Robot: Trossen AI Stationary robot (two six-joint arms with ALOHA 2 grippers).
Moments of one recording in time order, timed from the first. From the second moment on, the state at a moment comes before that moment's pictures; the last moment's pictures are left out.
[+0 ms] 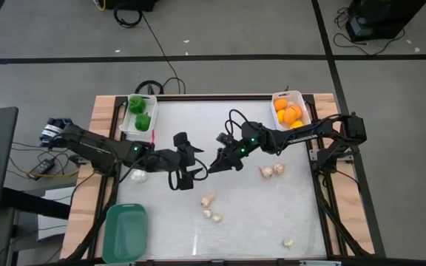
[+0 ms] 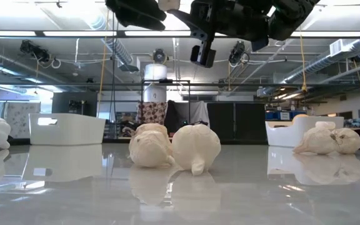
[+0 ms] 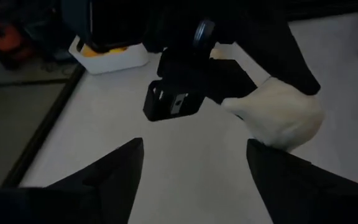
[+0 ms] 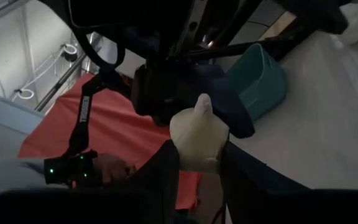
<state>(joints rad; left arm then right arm) -0.28 1.34 1.06 -0.28 -0.44 -0.06 -0.11 1.67 0.93 0.67 -0.64 1.01</state>
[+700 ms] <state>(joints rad) -0.25 1.31 1.06 -0.17 -0.45 0.05 -0.16 1.67 0.93 0.76 -0.67 1.05</state>
